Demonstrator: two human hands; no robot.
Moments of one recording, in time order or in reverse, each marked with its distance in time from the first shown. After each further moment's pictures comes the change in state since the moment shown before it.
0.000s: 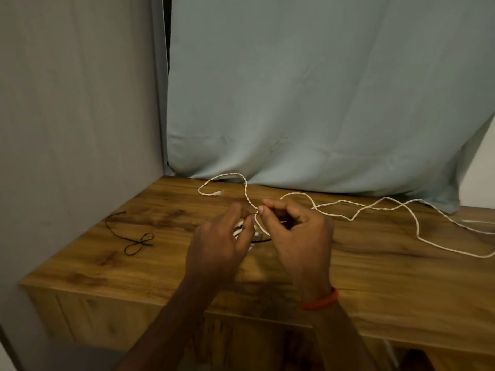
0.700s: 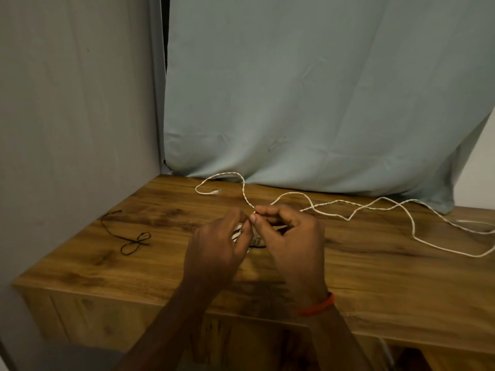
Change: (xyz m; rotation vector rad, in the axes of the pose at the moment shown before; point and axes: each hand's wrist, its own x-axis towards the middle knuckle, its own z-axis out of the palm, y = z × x) left_hand -0.005 -0.007 0.003 -0.004 -0.020 0.012; right_hand -0.005 0.003 0.003 -0.006 -0.102 0.071
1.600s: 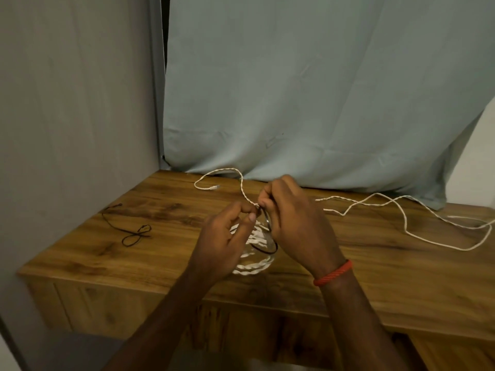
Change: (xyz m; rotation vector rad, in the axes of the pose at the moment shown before) left_hand -0.001 0.016 -0.005 -0.418 -0.054 -0.070; right_hand 0.021 -0.013 -0.025 -0.574 -0.241 -0.445
